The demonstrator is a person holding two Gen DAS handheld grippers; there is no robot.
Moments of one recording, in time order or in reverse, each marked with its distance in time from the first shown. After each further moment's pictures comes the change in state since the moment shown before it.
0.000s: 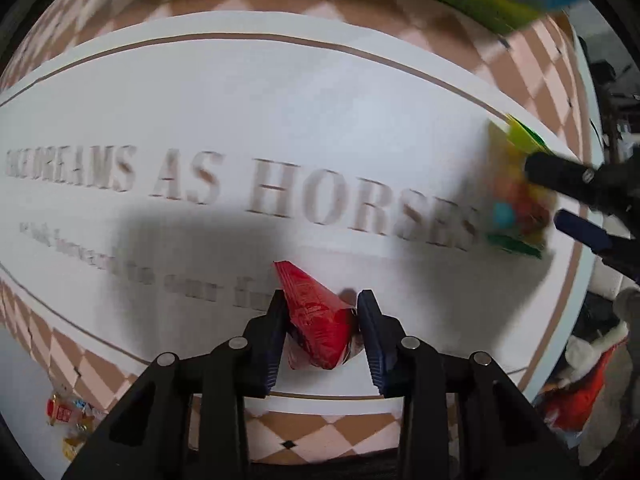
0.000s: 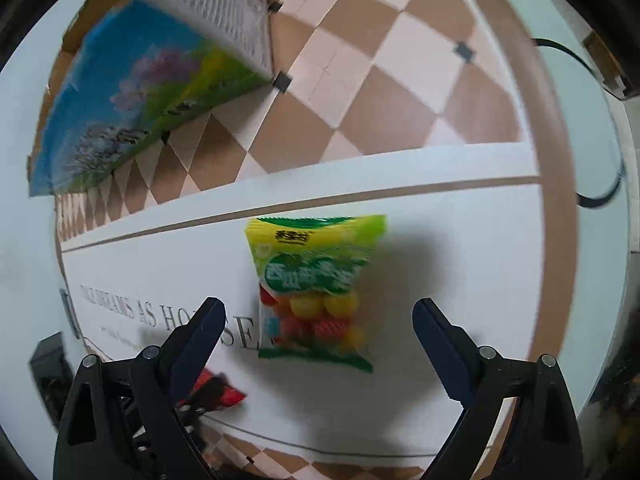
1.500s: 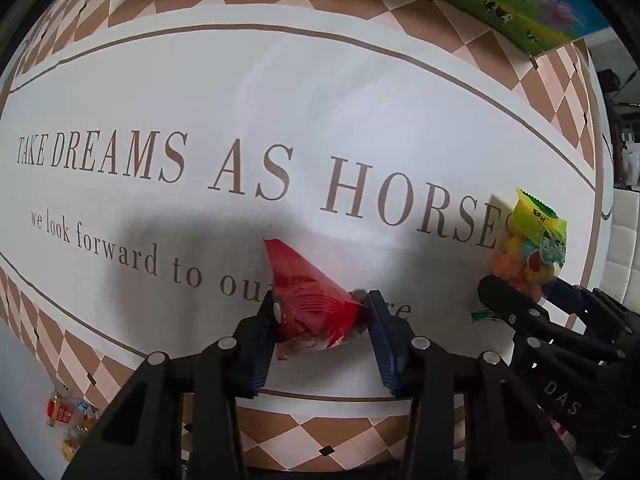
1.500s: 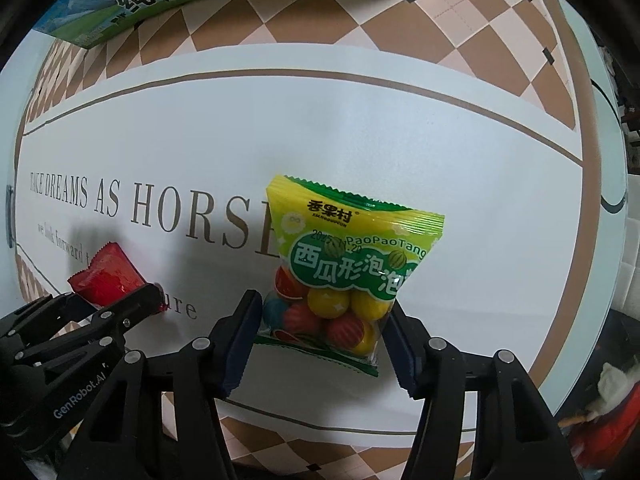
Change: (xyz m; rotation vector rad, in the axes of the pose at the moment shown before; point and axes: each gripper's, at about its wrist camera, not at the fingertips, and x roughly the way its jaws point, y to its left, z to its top) left arm 0.001 0.015 -0.011 -0.005 -0.032 0.003; right arm 0.043 0.085 -0.081 -0.252 0.029 -0.201
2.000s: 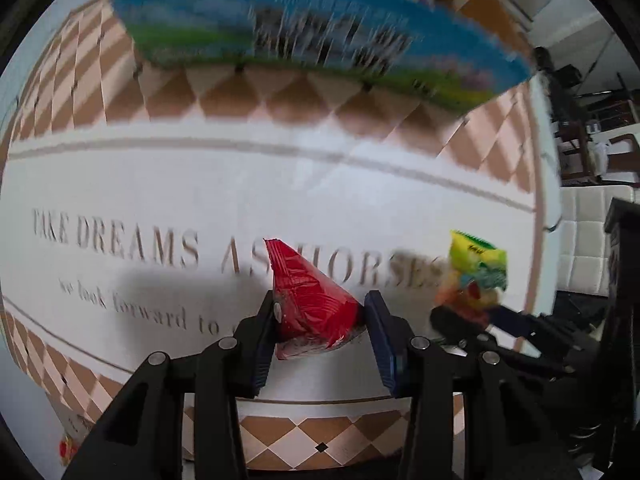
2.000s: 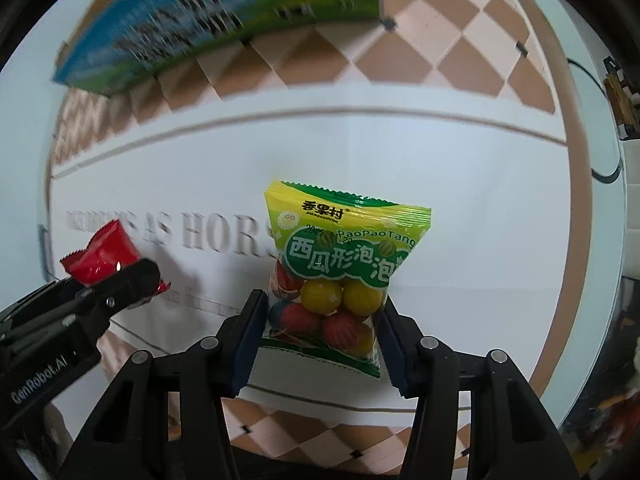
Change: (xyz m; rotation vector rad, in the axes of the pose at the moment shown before) left arm -0.091 0.003 0.030 0.110 -0.124 -0.092; right arm -0.057 -0.002 -0.012 0.130 -0.072 0.160
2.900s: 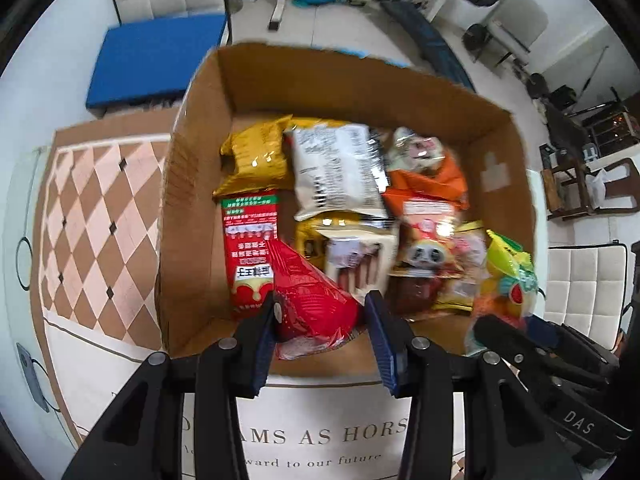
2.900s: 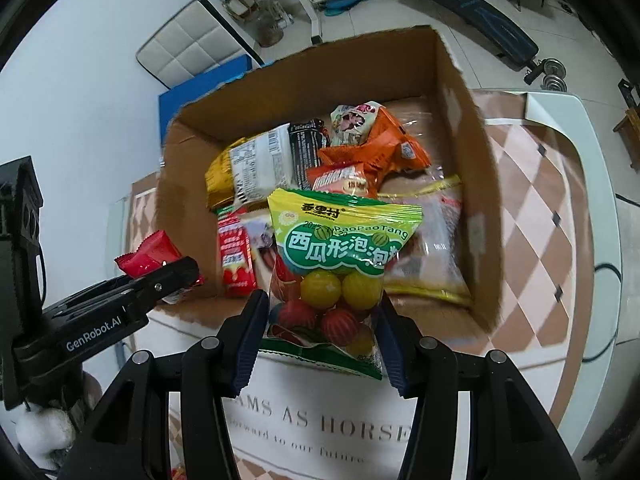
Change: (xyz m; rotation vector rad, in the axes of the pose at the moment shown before) left arm -0.057 0.063 0.224 0.041 -0.059 0.018; right arm -0.094 0.051 0.223 0.038 -0.176 0.127
